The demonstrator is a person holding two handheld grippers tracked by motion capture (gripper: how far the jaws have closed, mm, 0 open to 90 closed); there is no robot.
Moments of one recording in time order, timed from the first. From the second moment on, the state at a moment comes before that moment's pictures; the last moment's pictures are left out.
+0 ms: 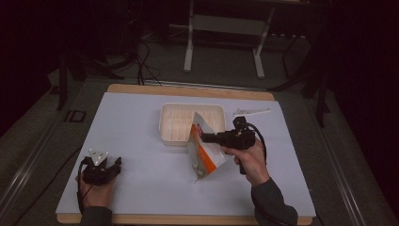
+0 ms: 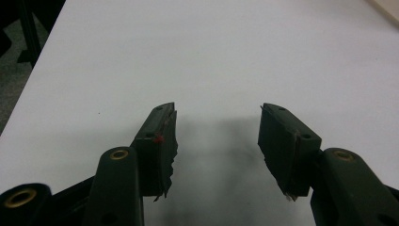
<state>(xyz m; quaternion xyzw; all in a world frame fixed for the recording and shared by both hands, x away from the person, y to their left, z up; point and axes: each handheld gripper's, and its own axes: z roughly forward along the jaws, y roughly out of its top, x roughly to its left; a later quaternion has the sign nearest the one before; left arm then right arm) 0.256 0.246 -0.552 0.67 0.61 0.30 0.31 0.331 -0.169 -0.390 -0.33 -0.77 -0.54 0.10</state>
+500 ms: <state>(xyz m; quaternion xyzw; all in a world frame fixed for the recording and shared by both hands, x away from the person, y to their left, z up) 0.256 0.247 -0.552 0.67 0.61 0.30 0.31 0.359 -0.155 -0.376 -0.36 -0.75 -0.55 0.06</state>
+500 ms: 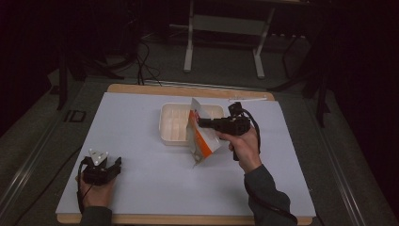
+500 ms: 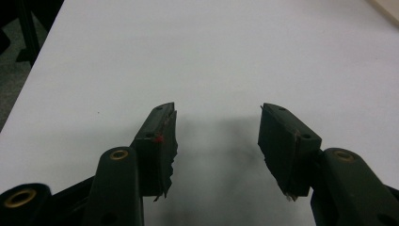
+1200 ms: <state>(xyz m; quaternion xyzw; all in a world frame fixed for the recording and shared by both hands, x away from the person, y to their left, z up) 0.256 0.248 -0.552 0.66 0.61 0.30 0.31 0.394 -0.140 -0.376 -0.41 -0.73 -0.55 0.03</state>
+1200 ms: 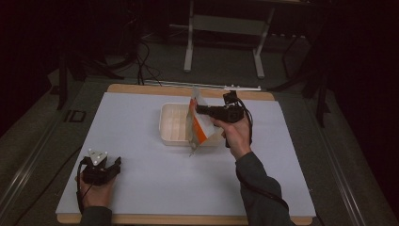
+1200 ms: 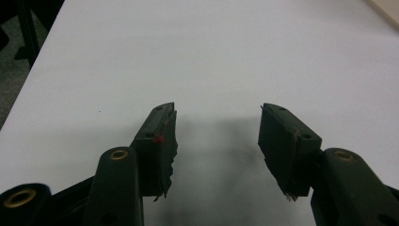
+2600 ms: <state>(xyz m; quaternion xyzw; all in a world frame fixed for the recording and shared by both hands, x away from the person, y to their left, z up) 0.255 0.249 -0.552 0.66 0.61 0.30 0.32 0.421 -0.100 -0.379 -0.43 -0.72 -0.54 -0.07</state>
